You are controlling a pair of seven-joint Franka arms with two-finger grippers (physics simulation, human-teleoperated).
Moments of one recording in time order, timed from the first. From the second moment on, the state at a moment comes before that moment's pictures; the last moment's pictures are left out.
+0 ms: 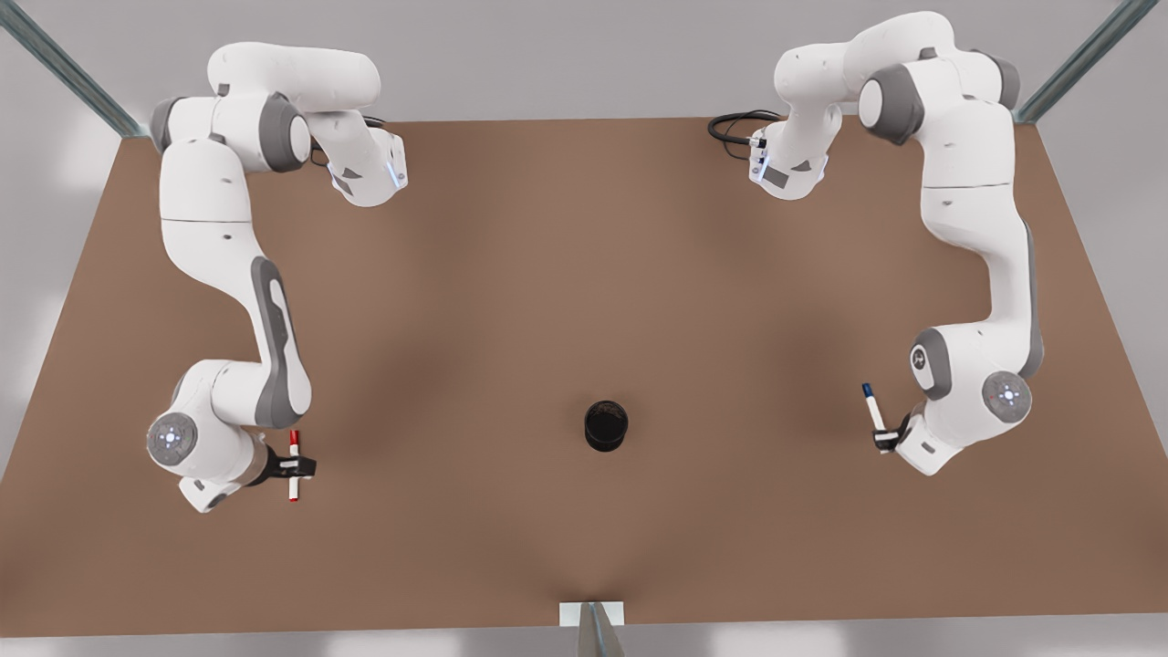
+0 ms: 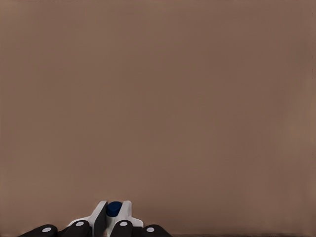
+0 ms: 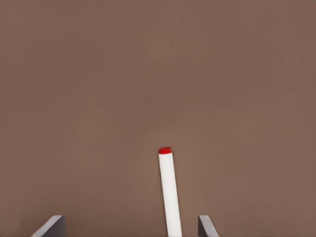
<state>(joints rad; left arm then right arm) 0.02 0.65 0.04 -1.55 -0.04 2.21 0.09 0.00 0.79 -0.07 -1.40 0.06 2.19 -0.13</state>
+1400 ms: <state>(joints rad) -0.47 0.60 -0.18 -1.64 -0.72 2.83 0.66 -0.02 0.85 -0.07 -1.56 0.03 2.59 -0.26</state>
